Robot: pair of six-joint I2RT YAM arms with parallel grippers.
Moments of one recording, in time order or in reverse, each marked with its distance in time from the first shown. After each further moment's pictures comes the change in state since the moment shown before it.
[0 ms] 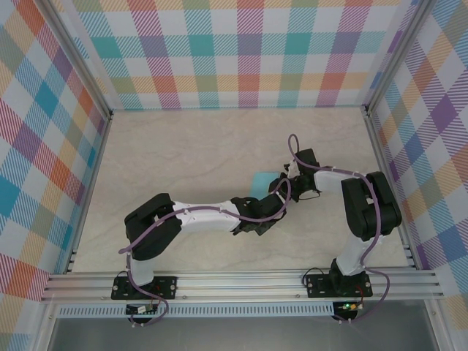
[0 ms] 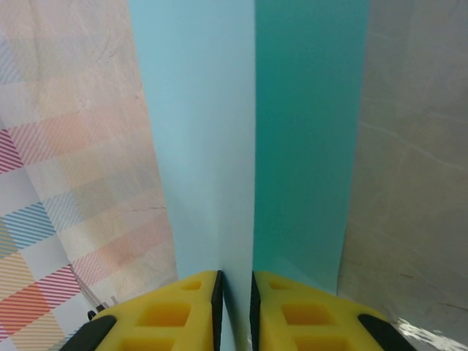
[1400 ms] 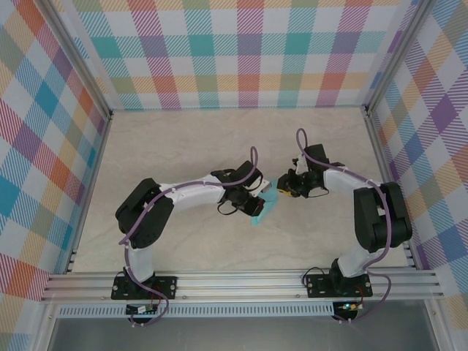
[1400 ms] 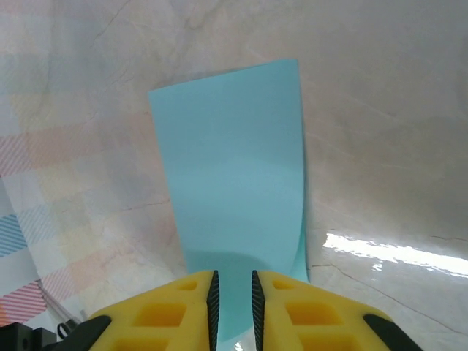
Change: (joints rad) left arm 0.288 -0.001 0.034 -0.072 0.632 -0.132; right arm -0.040 -0.107 0.026 -0.129 0.077 -0.105
